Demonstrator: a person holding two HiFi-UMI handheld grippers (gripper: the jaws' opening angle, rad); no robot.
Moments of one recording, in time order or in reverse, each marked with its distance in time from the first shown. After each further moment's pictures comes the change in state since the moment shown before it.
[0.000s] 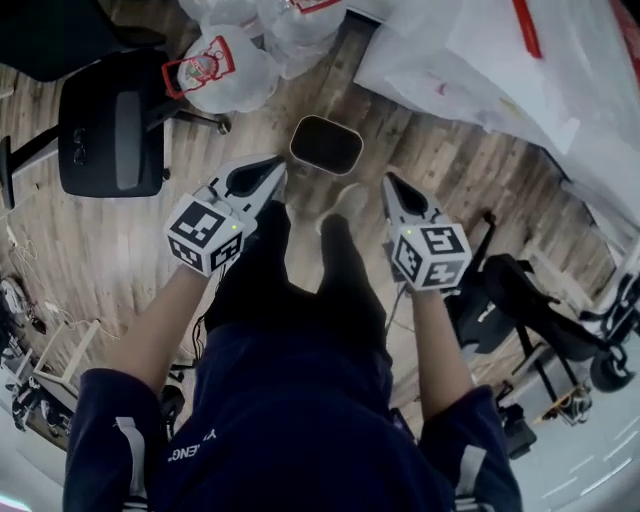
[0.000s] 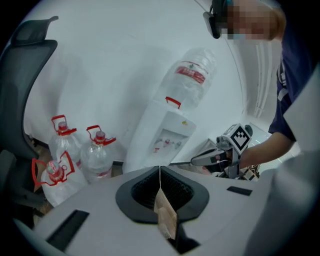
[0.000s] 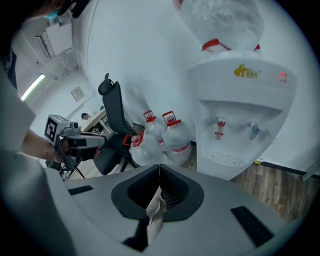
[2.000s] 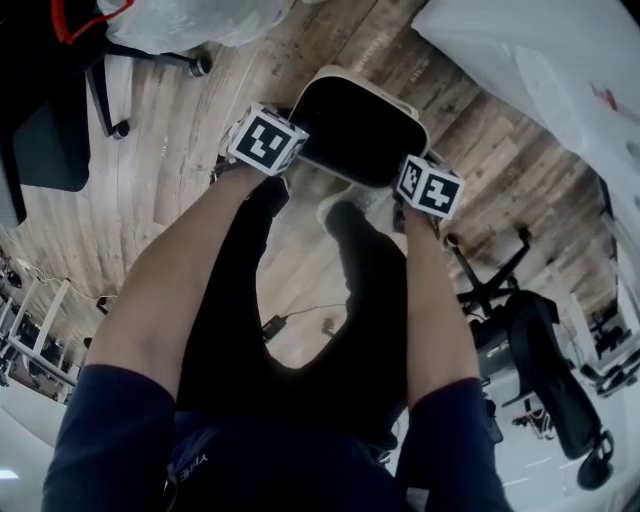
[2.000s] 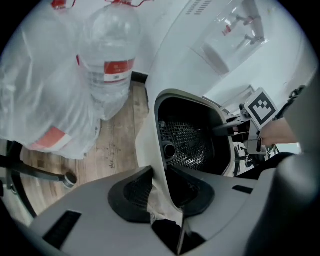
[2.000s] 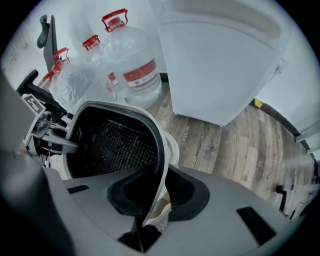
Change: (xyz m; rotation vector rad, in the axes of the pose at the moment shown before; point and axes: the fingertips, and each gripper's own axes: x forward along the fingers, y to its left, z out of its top) left arm 0.224 0.189 -0.383 -0.110 0.670 0.148; right arm 0.317 -0.170 -0.298 0.170 0.415 -0.238
